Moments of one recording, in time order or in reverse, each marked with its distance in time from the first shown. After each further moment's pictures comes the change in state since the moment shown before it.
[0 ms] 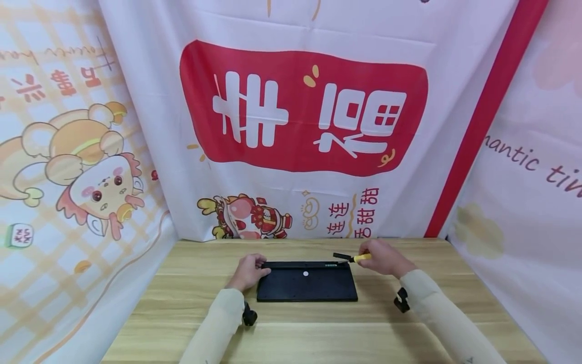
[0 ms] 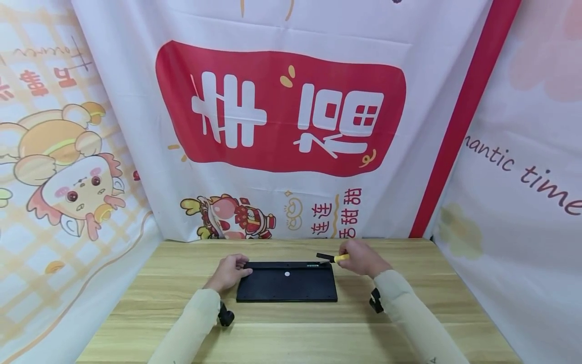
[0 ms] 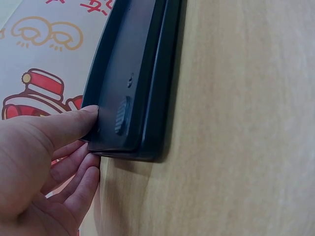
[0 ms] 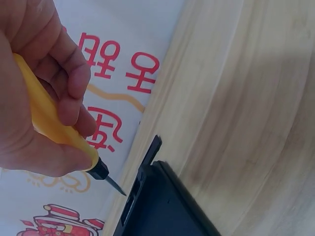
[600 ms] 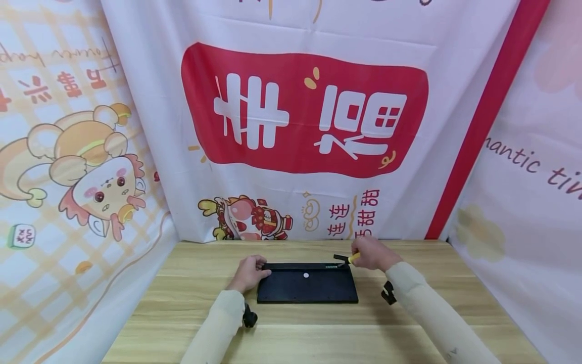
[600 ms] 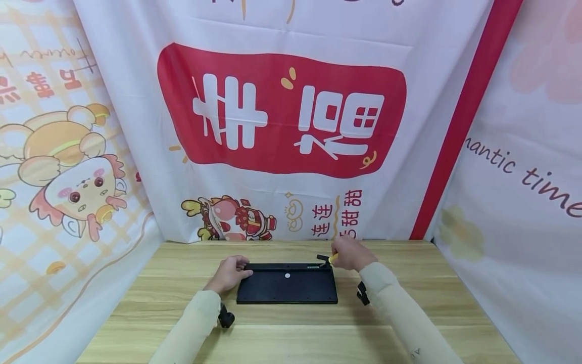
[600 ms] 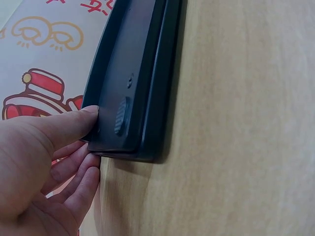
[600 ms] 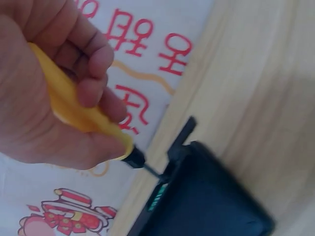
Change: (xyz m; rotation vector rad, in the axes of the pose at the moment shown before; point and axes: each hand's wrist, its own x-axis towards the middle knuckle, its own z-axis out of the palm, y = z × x) left_hand 0.001 -0.004 0.003 -0.002 0.003 -0.012; right_hand 0.022 -0.034 -0.007 -0.100 -0.075 0.020
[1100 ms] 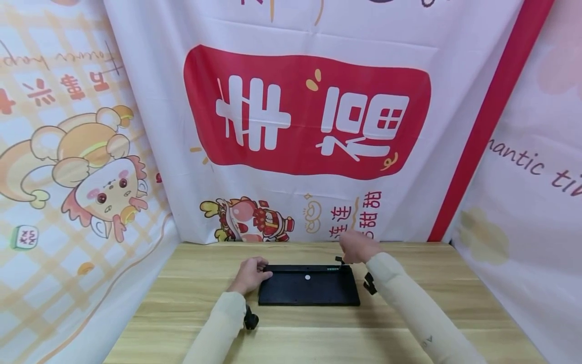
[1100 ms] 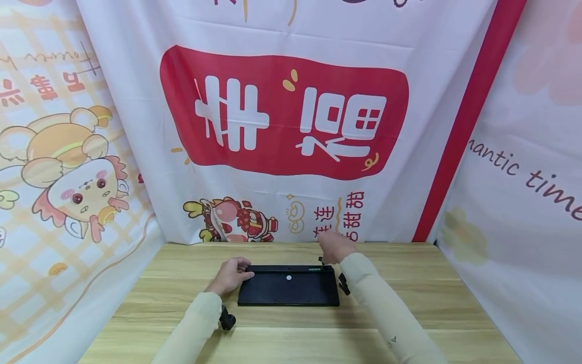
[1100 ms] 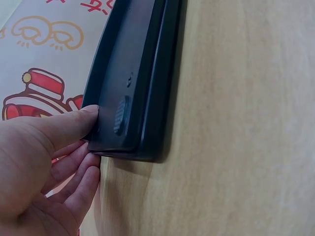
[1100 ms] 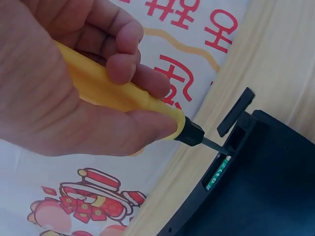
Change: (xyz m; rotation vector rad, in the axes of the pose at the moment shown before) left_hand -0.002 0.003 -0.001 -0.004 0.005 0.011; right_hand 0.032 -0.044 -0.014 -0.098 -0.172 0.157
